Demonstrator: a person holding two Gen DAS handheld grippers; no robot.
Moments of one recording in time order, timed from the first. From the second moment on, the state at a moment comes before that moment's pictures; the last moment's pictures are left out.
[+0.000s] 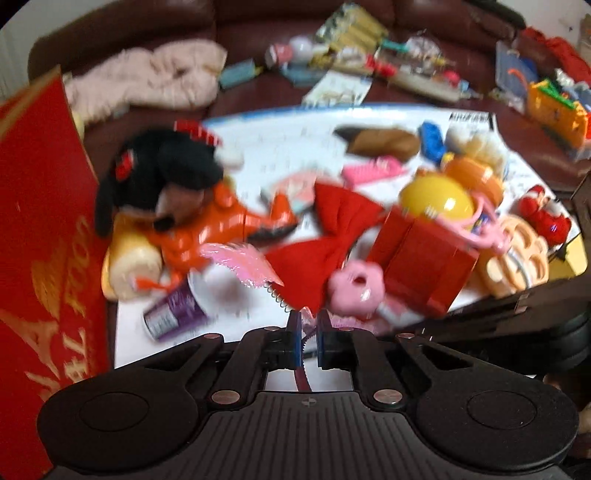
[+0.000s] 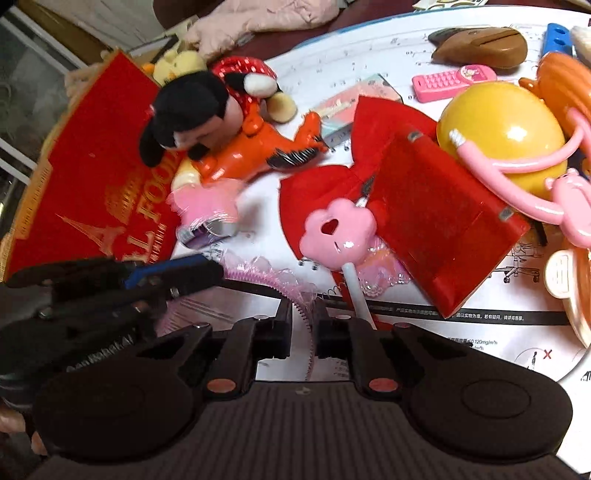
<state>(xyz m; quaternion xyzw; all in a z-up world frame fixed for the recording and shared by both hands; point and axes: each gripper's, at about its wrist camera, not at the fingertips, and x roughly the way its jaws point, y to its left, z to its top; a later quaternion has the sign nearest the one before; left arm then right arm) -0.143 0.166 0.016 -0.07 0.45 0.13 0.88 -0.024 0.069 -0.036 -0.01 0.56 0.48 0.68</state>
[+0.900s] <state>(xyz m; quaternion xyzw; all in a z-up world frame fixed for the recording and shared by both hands) -0.176 0.169 -0.059 -0.04 0.52 0.14 0.84 -0.043 0.066 -0.057 -0.05 0.57 0.48 0.67</state>
